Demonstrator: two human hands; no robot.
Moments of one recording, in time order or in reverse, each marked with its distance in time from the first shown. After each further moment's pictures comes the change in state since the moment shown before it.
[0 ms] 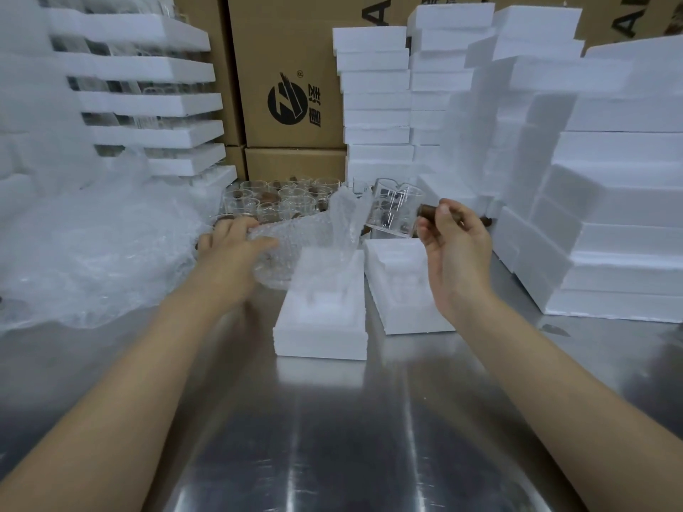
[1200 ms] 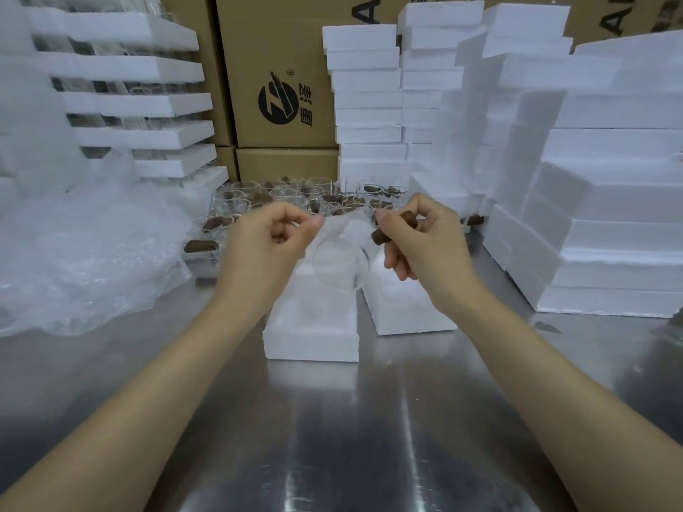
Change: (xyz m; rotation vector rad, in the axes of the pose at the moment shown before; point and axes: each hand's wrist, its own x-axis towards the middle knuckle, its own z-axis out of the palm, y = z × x) left_hand -0.016 0.077 -0.028 -0.945 0.341 0.006; right_hand -0.019 -0.017 0.011 -0.587 -0.384 -0.095
